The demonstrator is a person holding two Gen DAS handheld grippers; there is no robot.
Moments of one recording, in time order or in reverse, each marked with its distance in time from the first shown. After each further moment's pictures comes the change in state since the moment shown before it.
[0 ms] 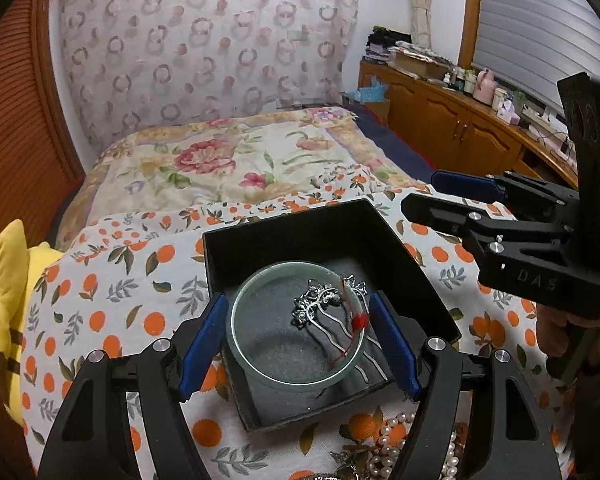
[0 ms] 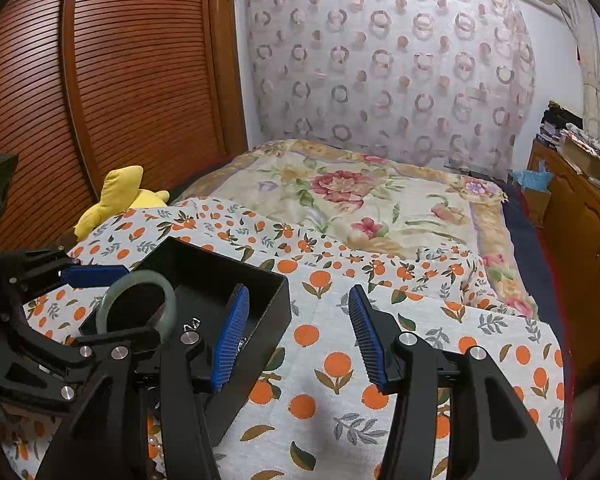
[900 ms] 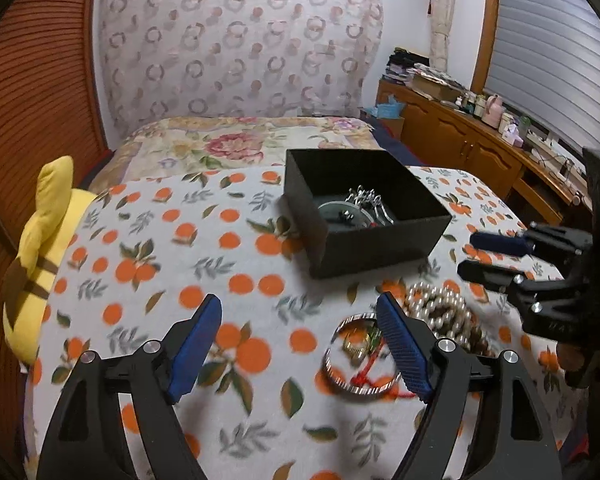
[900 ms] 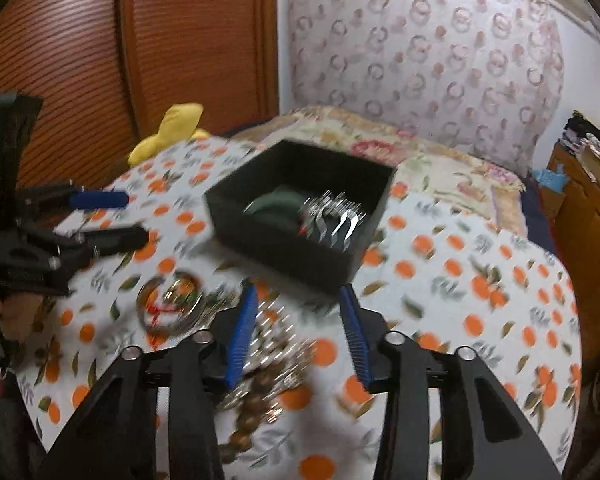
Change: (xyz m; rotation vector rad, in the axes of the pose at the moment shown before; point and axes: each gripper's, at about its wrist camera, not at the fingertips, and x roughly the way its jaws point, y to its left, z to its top) left arm -0.083 0.041 -0.100 -0.100 -0.052 0.015; right arm -0.057 0.095 -0.084 -0.107 0.125 0.056
